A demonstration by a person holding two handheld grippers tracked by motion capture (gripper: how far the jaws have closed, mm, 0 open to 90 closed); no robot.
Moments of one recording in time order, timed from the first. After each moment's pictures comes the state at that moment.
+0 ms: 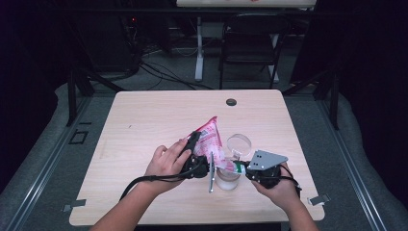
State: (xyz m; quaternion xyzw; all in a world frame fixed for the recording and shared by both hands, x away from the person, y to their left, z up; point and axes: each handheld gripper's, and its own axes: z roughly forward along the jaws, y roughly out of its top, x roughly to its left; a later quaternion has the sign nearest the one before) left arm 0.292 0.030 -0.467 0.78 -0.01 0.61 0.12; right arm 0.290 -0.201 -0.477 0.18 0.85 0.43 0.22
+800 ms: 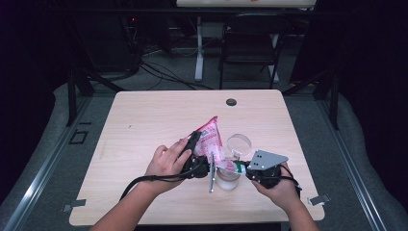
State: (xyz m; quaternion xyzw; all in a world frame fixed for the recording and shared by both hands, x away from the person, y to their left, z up) left arm 0.292 0.029 -0.466 0.78 -0.01 0.61 0.12; right arm 0.291 -0.202 -0.476 0.18 0.85 0.43 0.23
